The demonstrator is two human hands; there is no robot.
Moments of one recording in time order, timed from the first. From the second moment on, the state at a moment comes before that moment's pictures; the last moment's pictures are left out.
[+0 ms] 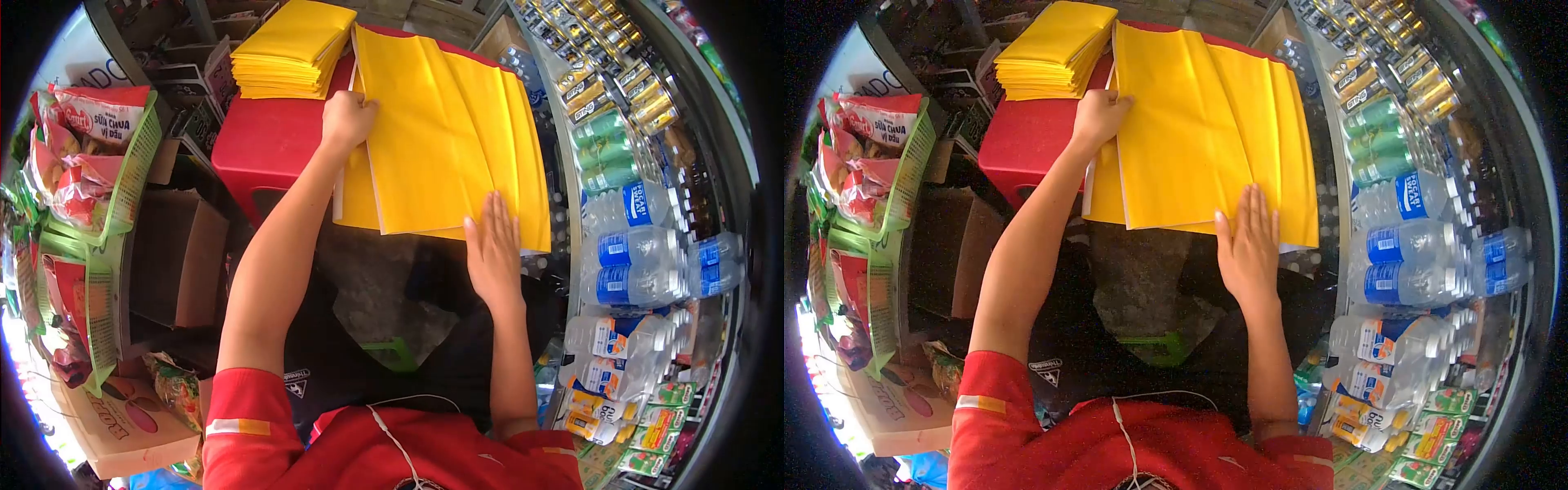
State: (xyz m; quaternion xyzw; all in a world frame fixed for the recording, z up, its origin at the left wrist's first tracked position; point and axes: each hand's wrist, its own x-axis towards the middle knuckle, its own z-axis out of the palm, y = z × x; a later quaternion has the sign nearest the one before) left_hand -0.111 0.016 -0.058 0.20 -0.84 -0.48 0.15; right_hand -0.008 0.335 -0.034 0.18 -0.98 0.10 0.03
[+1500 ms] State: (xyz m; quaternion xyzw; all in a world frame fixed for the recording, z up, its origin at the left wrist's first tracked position) left_hand -0.131 0.017 -0.065 0.20 -0.75 -0.60 0.18; right_hand -0.003 0.367 -0.010 0.21 -0.97 0.11 0.05
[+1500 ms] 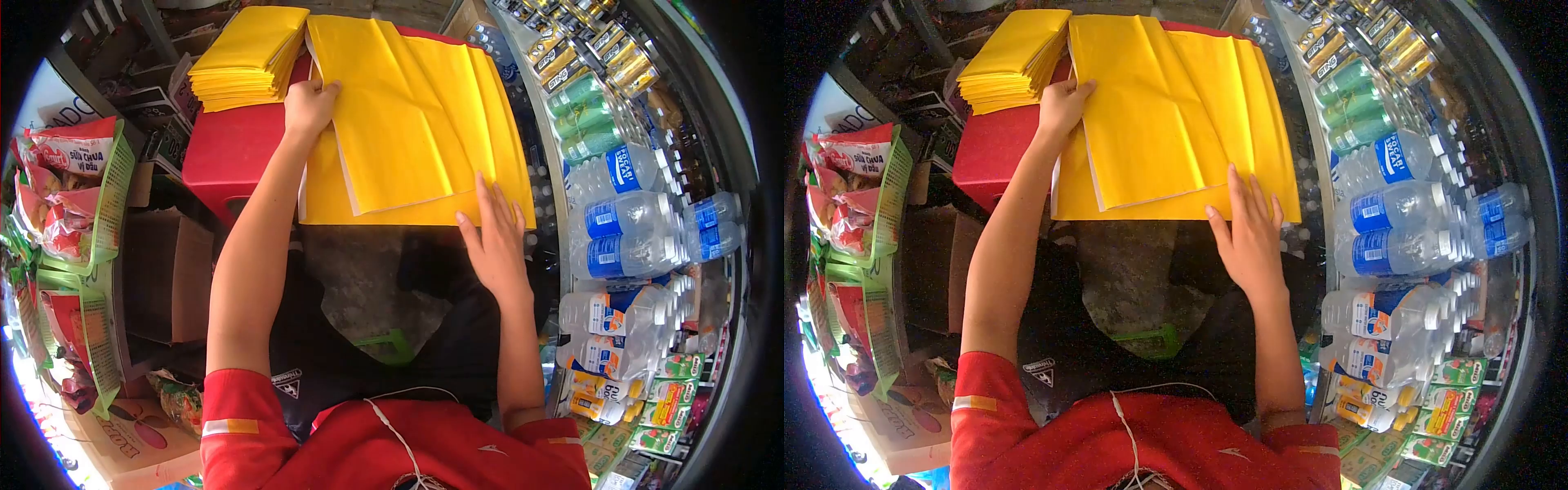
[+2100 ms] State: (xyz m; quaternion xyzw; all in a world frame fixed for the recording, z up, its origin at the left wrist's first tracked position) left_hand -0.100 0.044 -0.017 0.15 -0.53 -0.84 0.01; right_hand -0.034 0.376 0.004 0.33 -0.90 0.18 0.22
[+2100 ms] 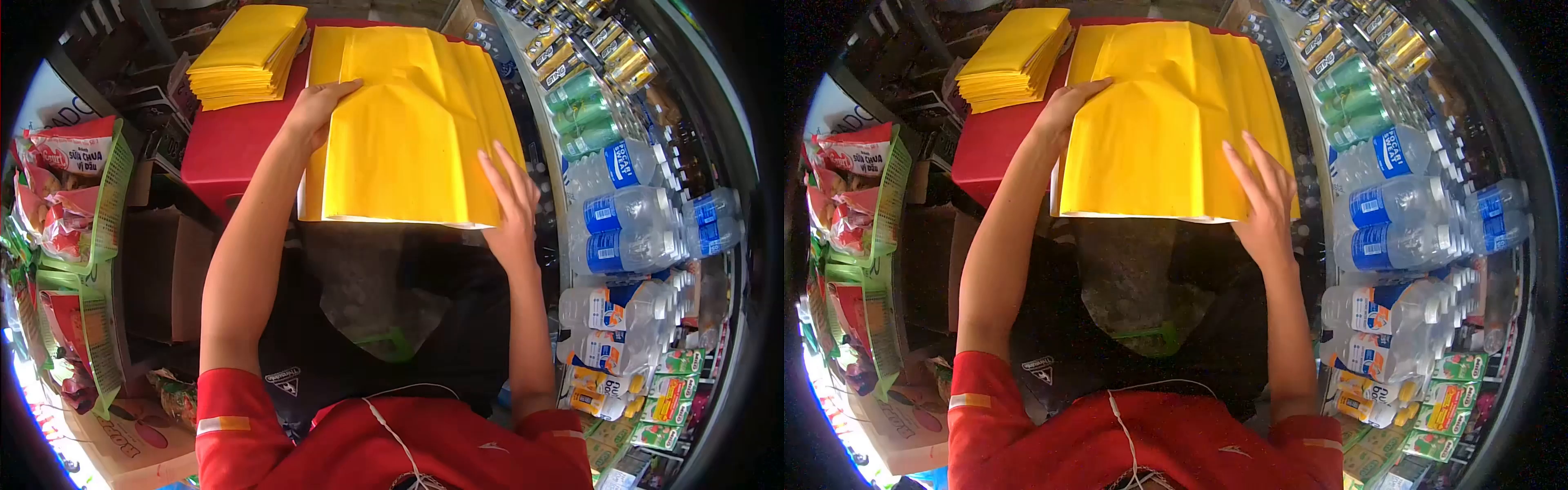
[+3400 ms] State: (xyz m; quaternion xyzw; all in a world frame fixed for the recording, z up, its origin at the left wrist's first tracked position) left_hand -0.009 0.016 -0.024 -0.25 -0.93 -0.24 0.13; right_hand -0.064 0.357 -0.003 0.43 -0.88 0.15 0.15
